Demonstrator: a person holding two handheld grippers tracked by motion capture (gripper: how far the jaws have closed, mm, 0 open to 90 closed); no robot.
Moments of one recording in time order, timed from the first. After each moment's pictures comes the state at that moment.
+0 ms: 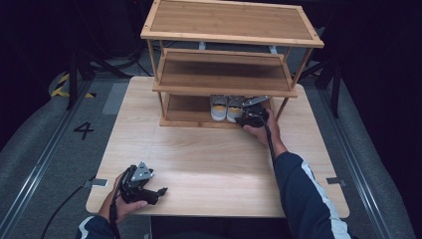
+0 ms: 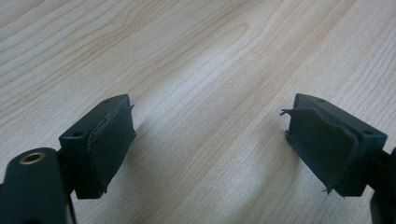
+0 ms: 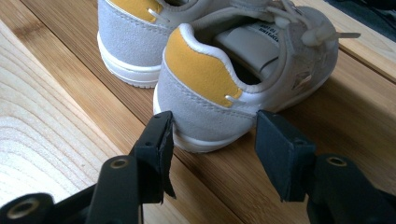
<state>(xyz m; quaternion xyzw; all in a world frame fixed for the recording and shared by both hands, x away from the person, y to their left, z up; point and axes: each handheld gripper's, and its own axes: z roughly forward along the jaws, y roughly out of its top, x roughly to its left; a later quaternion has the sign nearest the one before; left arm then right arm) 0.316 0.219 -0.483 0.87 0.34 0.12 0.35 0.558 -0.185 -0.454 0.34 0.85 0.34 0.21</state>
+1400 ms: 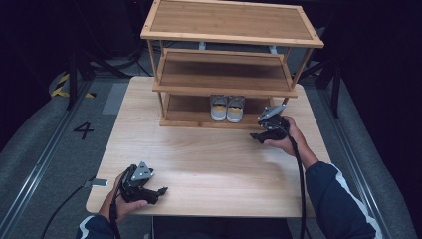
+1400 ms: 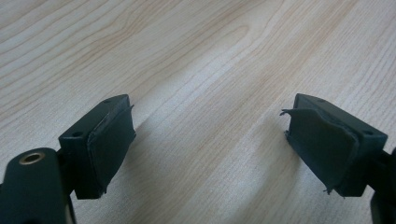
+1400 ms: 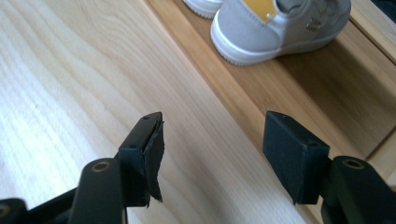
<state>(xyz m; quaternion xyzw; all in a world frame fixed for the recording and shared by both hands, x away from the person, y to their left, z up) 0.318 0.219 -0.483 0.87 0.33 0.12 0.35 0.488 -0.229 -0.415 0.26 0.90 0.29 0.18</state>
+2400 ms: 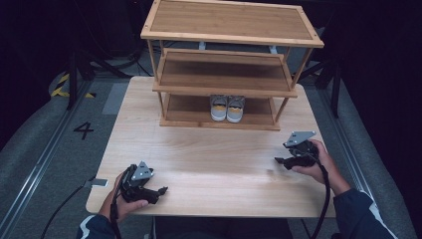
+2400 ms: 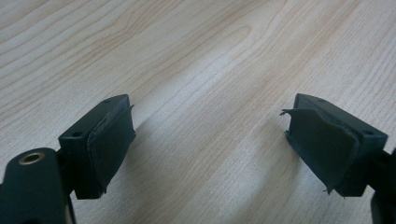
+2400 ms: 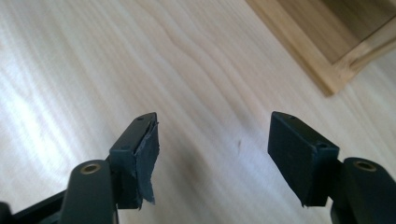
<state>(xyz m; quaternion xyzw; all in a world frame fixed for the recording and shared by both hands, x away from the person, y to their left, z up) 0.318 0.219 -0.483 0.87 0.34 0.12 0.35 0.410 -0.303 -0.431 0.27 0.91 0.26 0.19</state>
